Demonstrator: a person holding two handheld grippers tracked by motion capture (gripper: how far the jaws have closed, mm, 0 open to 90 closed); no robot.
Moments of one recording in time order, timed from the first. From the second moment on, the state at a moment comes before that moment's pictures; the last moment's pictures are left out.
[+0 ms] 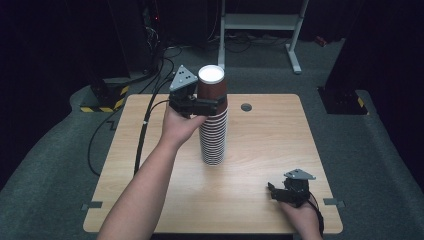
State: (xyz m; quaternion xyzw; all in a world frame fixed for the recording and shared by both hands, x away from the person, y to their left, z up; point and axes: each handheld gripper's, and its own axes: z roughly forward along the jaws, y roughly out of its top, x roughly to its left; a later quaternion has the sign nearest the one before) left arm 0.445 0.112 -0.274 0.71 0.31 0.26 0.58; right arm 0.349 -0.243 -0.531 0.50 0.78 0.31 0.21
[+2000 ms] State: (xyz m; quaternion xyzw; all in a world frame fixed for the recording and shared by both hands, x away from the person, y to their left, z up) left arm 0.426 0.122 -0.221 0.64 0.28 0.31 0.65; right arm 0.349 -0.243 -0.531 0.51 0.77 0.31 0.21
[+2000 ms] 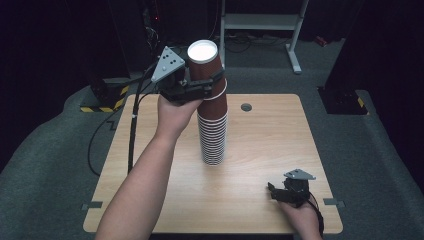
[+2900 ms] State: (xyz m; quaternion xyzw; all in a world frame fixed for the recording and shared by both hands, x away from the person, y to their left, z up) left arm 0.401 0.131 -0.196 0.60 0.25 0.33 0.69; right arm 0.348 -0.243 -0.531 0.51 0.77 0.31 0.21
